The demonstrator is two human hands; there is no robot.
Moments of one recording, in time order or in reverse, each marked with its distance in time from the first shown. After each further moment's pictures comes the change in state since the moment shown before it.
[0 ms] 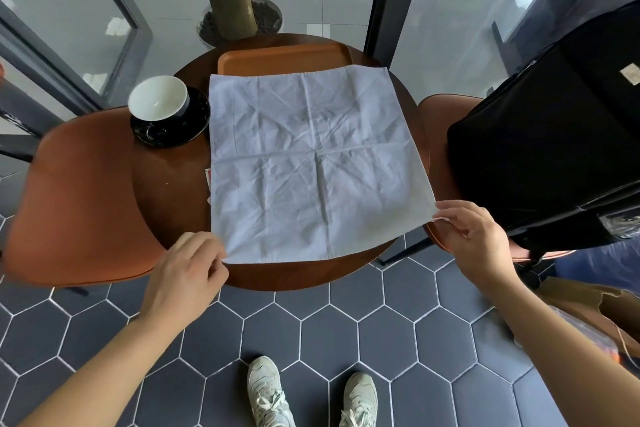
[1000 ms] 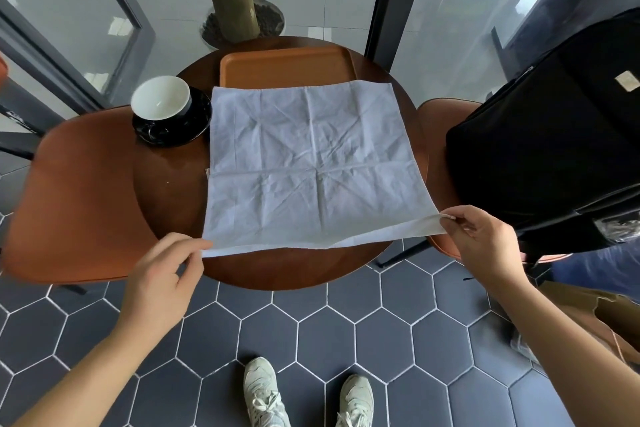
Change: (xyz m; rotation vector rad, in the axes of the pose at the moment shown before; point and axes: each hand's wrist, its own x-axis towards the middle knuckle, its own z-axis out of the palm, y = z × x) left_hand -0.016 -0.003 -0.024 -0.273 0.158 -0.162; right_hand 0.002 -0.001 -0.010 0.026 -0.013 0.130
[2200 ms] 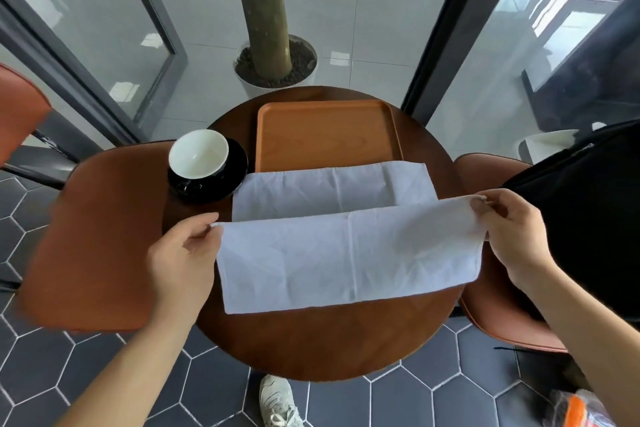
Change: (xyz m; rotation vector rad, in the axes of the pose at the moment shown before) left_hand 0.120 -0.010 0.007 -0.416 0.345 -0.526; right_hand 0.137 -0.065 0.014 0.278 0.064 0.062
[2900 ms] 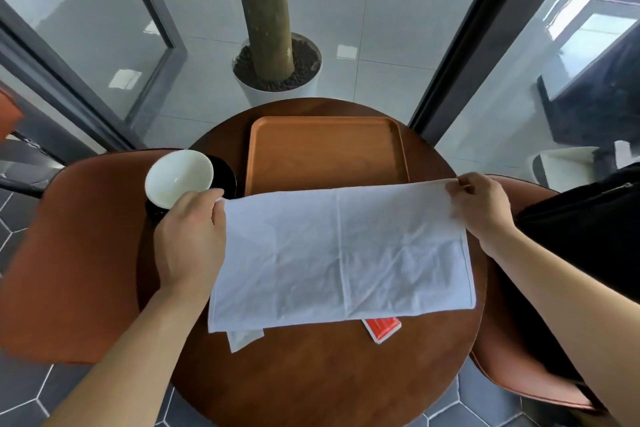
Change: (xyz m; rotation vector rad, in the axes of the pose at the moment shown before) left_hand 0.080 0.038 0.058 0.641 0.038 0.369; right_hand 0.125 -0.007 0.075 -0.261 -0.051 0.094
